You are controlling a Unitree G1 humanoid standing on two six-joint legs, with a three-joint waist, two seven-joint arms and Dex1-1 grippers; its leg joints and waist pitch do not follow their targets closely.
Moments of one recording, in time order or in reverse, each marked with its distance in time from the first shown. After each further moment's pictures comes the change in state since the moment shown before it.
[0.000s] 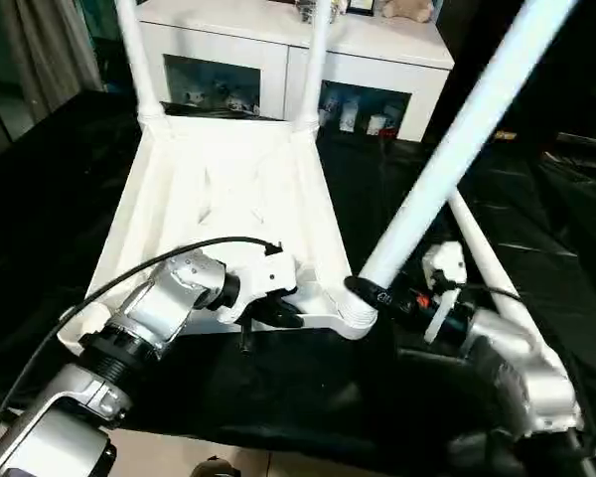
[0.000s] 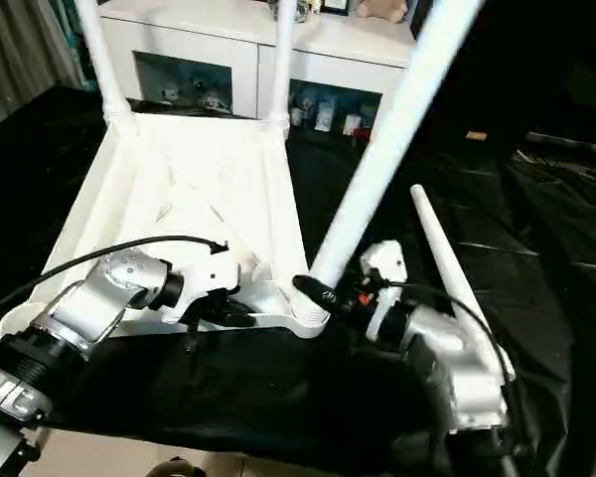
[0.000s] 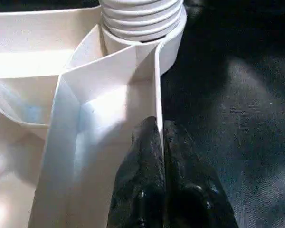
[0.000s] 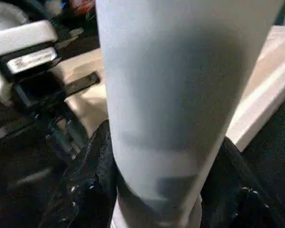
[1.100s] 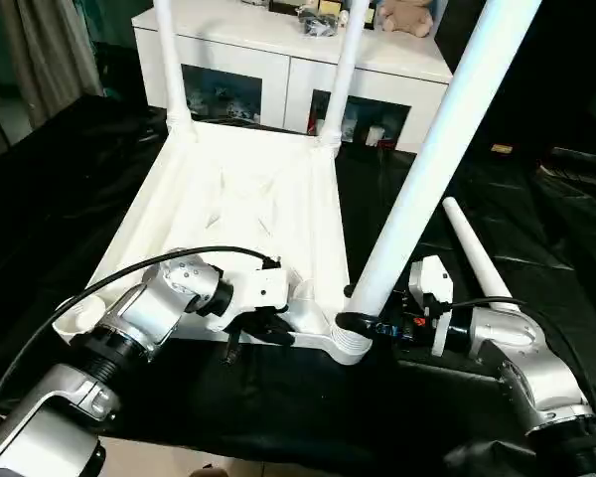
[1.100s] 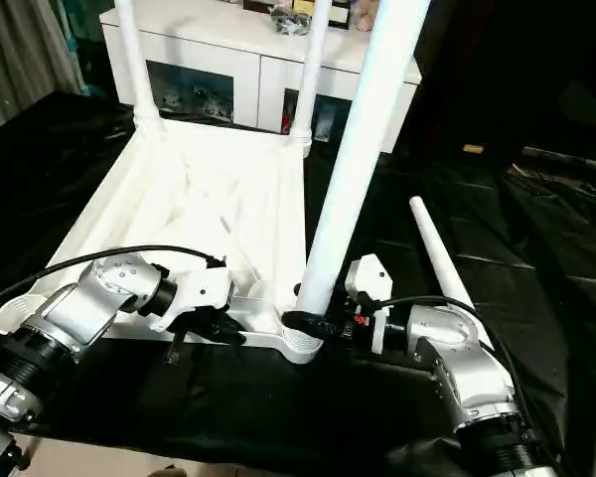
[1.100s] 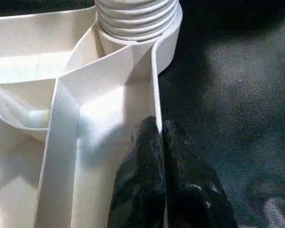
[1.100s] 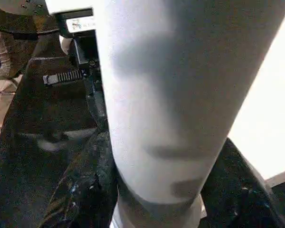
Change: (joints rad) left arm 0.001 0.026 -0.037 0.041 0.002 -0.135 -0.108; right arm -0.008 -0.072 0.097 0.048 -0.061 -0.108 0.198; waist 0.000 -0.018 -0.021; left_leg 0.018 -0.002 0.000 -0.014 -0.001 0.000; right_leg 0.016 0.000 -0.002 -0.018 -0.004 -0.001
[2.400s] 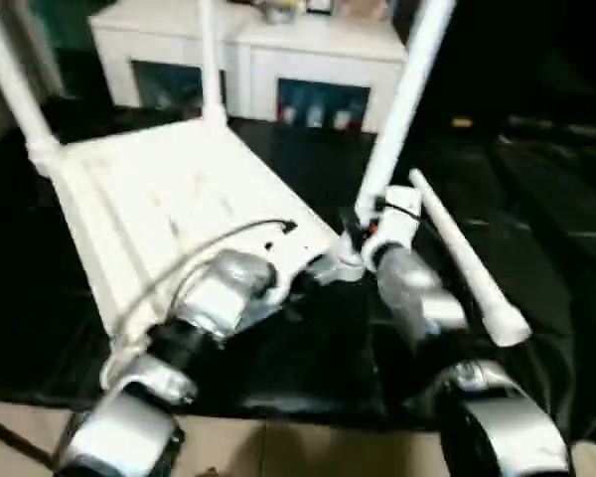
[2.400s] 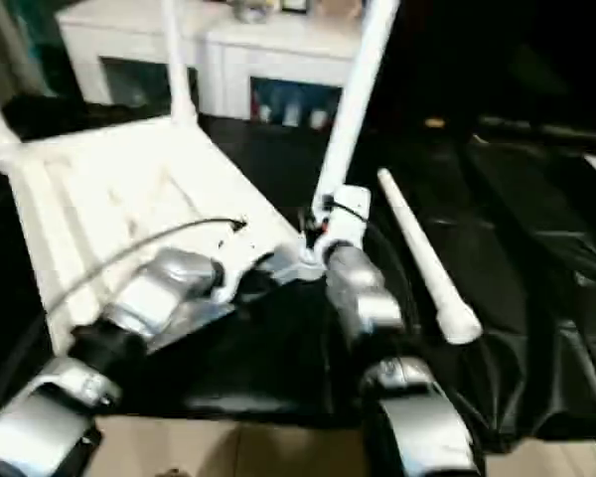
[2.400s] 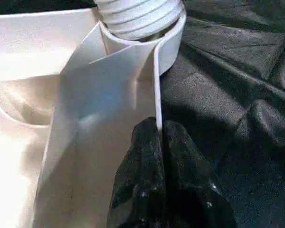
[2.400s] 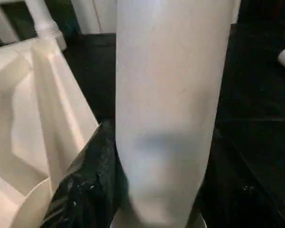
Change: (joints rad) left arm -0.077 -0.319 0.138 0.086 0.087 0.463 0.613; right arm -0.490 0.416 -0.235 0.666 -0.091 -0.064 -1.110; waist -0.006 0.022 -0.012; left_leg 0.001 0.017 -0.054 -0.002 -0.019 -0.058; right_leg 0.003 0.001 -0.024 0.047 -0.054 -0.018
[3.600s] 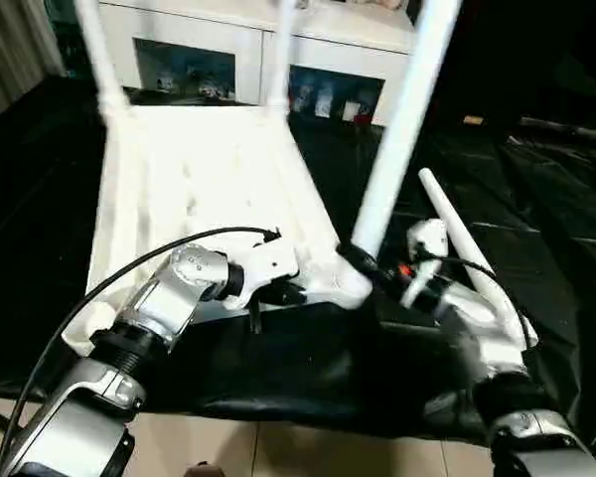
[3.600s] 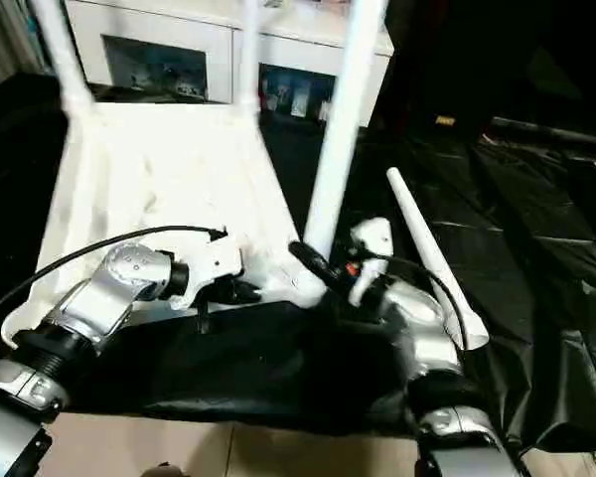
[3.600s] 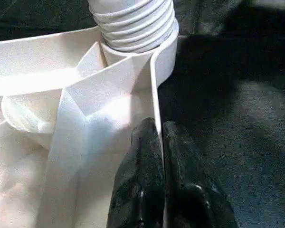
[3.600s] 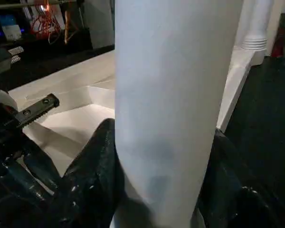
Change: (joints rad) left arm 0.047 0.219 -0.031 0.011 -0.050 -0.458 -0.366; right arm 0.250 -0.200 0.038 -0.158 0.127 -0.197 0.894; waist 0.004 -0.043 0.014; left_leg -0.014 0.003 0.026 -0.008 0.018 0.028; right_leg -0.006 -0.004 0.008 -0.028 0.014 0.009
